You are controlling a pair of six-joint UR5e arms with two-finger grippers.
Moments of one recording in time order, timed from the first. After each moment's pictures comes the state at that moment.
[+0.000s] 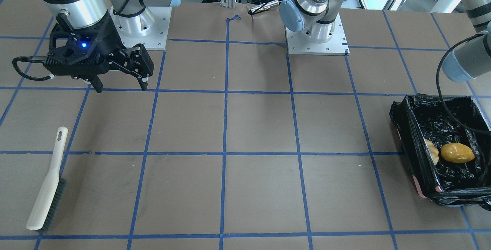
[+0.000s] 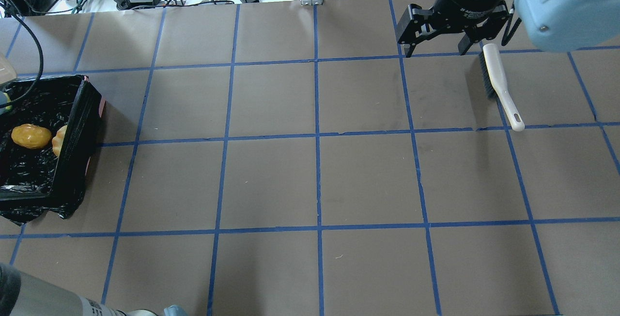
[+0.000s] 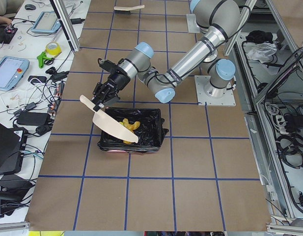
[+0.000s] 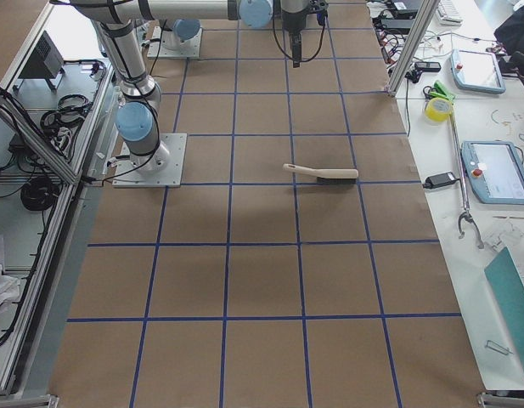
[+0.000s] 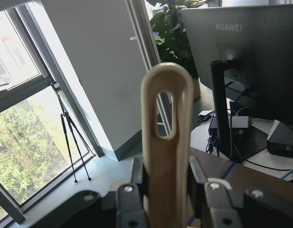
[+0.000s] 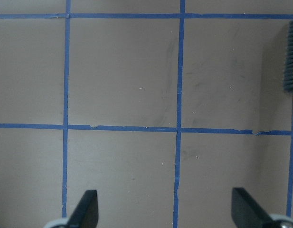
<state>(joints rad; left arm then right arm) -0.95 -1.92 -1.73 0.29 1.80 0.26 1.61 -1.52 1.55 -1.71 -1.52 0.01</state>
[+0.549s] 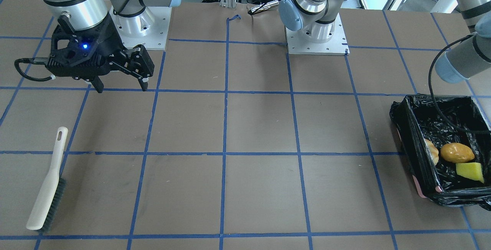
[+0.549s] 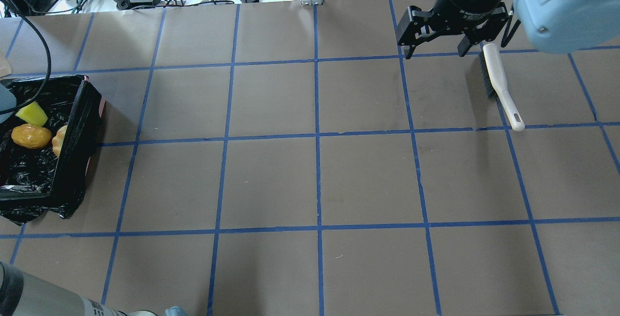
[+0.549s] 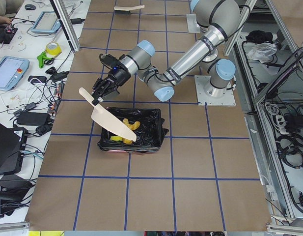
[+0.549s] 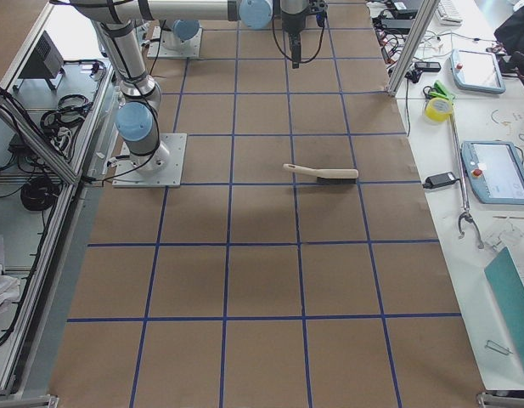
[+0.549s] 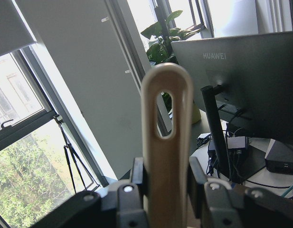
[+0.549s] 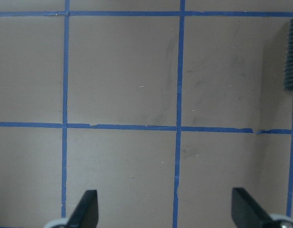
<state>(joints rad) -0.97 -1.91 -1.74 0.26 1.80 0.27 1.61 -1.52 1.55 -1.71 -1.53 0.01</state>
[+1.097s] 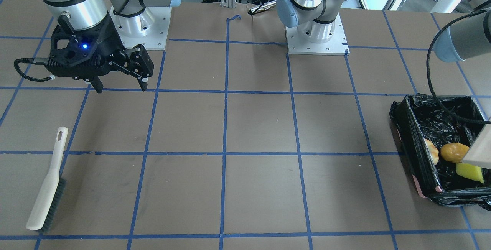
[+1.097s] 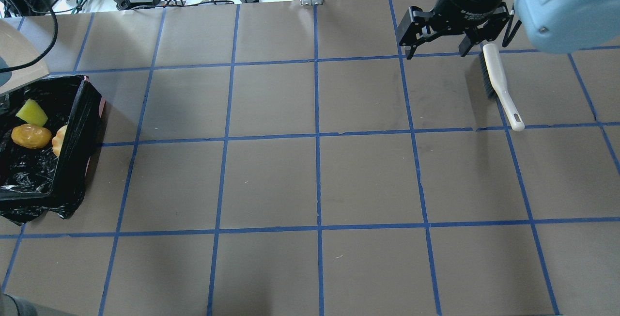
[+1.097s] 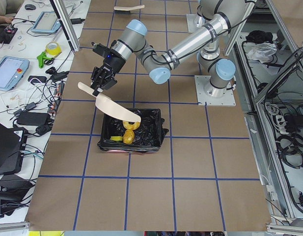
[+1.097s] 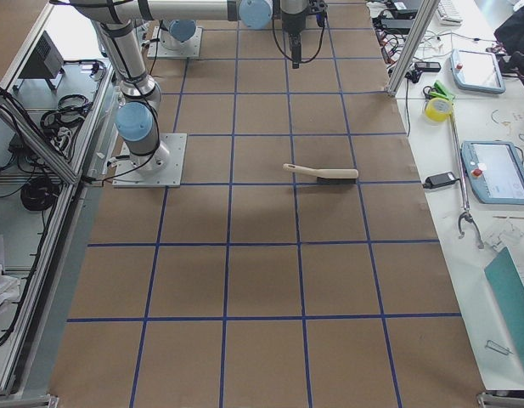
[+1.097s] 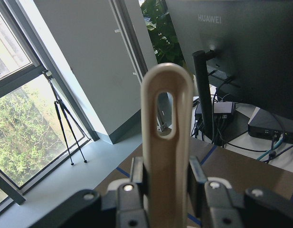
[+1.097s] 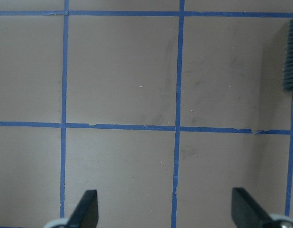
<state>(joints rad) -1.10 -1.82 -1.65 -0.18 1.96 0.05 1.61 -1.52 1.55 -1.71 -1.53 0.00</state>
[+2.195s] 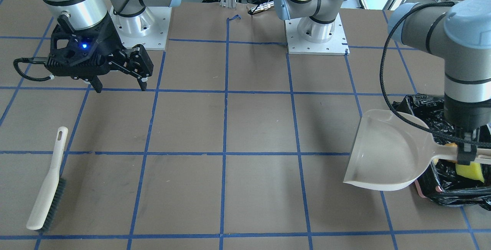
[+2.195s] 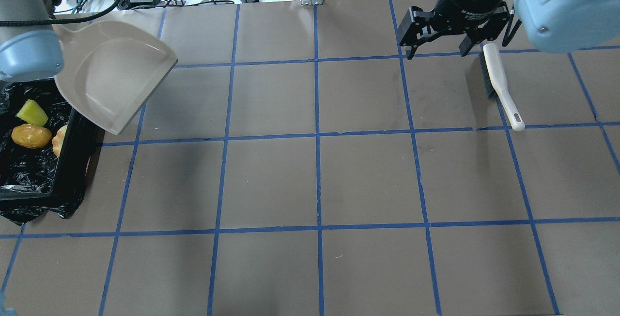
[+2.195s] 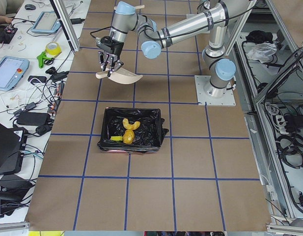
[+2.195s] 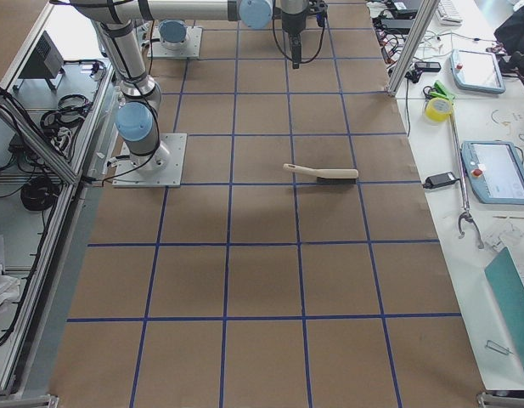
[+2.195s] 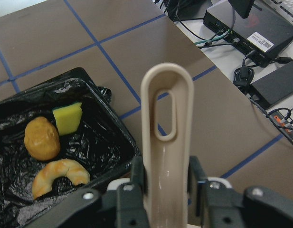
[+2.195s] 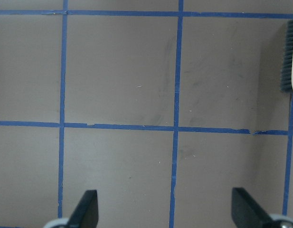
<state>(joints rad) -1.32 -1.80 -1.64 -0.79 1.88 -0.83 1.61 -1.52 1.55 -1.71 -1.53 0.00</state>
